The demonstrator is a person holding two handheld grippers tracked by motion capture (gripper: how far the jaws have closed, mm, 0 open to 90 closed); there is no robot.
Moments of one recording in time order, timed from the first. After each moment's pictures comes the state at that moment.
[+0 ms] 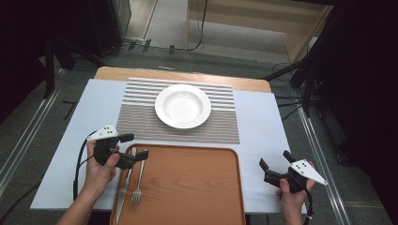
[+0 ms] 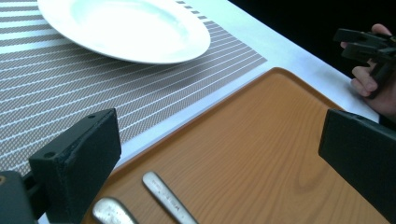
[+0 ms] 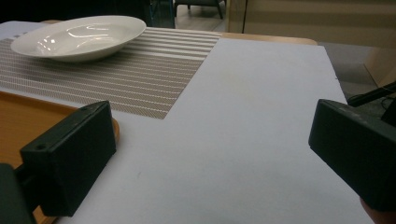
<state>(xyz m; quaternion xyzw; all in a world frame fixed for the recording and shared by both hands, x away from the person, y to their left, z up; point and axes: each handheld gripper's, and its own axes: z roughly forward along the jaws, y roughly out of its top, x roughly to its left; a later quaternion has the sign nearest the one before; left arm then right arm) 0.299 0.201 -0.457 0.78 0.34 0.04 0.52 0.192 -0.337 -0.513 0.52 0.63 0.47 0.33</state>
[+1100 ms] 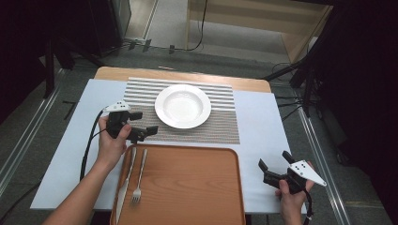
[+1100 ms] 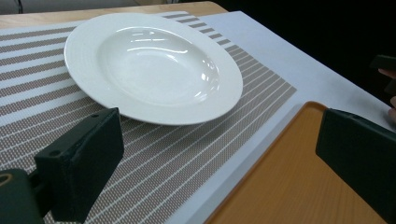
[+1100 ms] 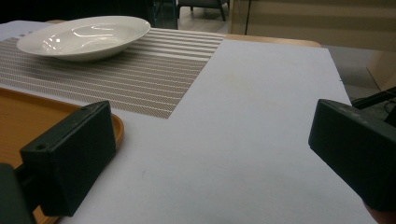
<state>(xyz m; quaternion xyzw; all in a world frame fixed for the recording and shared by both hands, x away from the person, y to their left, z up) 0.367 0.174 -0.440 0.78 0.35 0.05 0.51 0.190 -0.335 -0.514 0.52 0.63 0.47 0.33</state>
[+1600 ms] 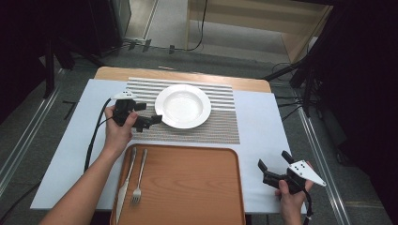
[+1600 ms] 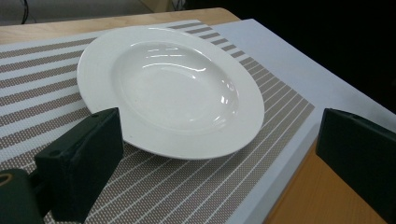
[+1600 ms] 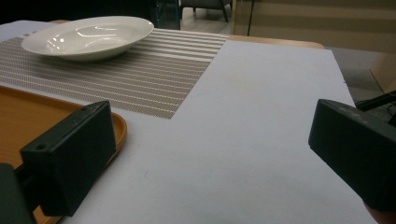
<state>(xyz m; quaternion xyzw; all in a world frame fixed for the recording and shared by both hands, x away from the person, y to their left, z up) 0.403 0.161 -0.440 0.78 0.36 0.05 0.50 0.190 -0.334 -0.515 0.51 0.63 0.48 0.33</state>
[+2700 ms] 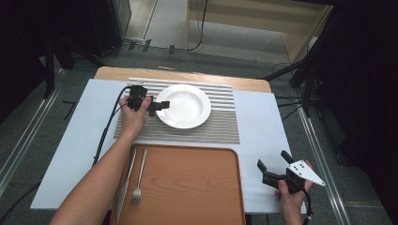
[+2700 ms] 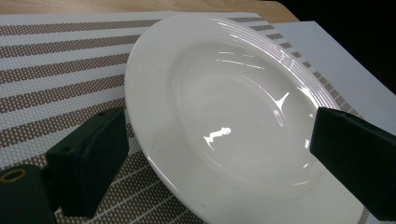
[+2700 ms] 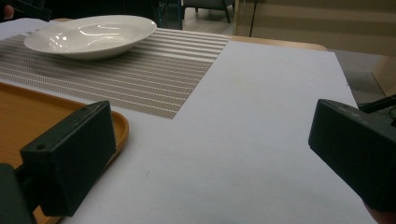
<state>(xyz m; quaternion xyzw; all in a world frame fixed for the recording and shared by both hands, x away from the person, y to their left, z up) 0.478 0.137 -0.476 0.76 0.45 0.04 0.47 0.191 -0.333 -0.515 0.51 0.63 0.48 0.33</state>
